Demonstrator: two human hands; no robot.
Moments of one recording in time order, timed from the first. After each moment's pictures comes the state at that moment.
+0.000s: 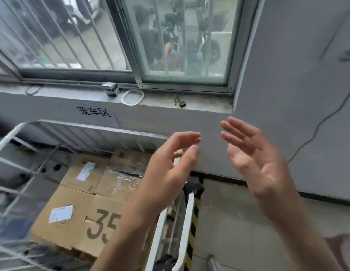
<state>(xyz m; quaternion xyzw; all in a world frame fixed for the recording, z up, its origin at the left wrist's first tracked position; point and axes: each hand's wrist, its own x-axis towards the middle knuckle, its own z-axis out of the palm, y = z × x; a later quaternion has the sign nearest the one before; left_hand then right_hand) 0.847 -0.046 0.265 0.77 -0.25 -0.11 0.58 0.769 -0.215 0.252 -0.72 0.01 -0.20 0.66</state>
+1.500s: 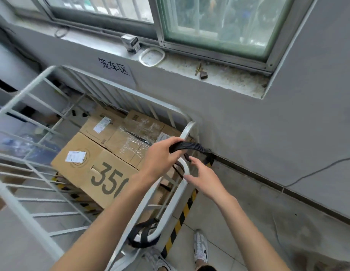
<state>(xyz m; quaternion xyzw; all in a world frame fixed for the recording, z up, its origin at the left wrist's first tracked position) 0.902 -0.070 0.094 0.93 -0.11 -0.08 0.33 0.852 -0.232 0.026 -0.85 0.05 0.25 0.46</state>
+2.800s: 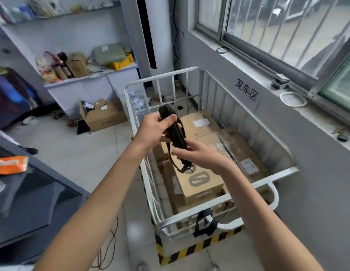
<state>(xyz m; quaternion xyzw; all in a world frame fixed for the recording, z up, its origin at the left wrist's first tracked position) 0.681 0.252 0.255 0.71 0.23 0.16 0.65 0.759 0.093 0.215 -0.70 -0.36 0.42 0.45</state>
